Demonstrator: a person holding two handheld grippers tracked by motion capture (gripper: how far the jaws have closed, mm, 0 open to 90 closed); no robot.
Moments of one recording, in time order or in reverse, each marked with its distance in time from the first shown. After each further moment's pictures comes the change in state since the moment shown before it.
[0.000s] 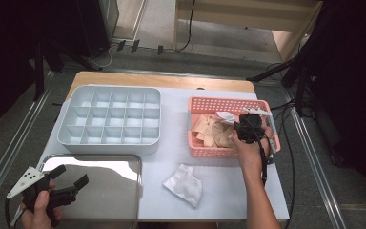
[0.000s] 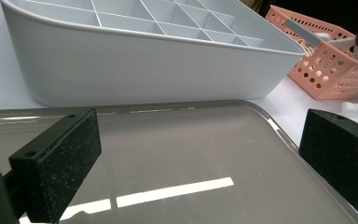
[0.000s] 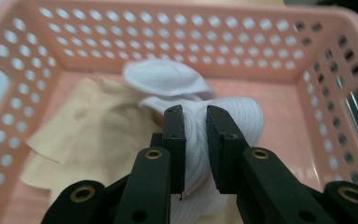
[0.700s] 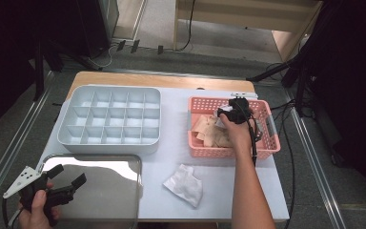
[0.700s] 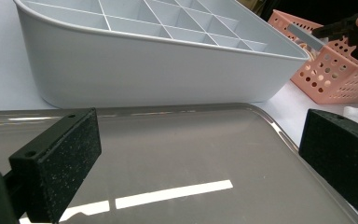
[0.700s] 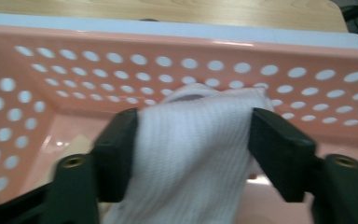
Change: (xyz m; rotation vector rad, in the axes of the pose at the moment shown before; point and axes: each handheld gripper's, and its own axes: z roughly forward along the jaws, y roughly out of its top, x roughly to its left) left arm 0.006 0.001 -0.002 -0.010 0.004 -0.012; right arm 0.008 0.035 0.074 0.009 0.097 -0.019
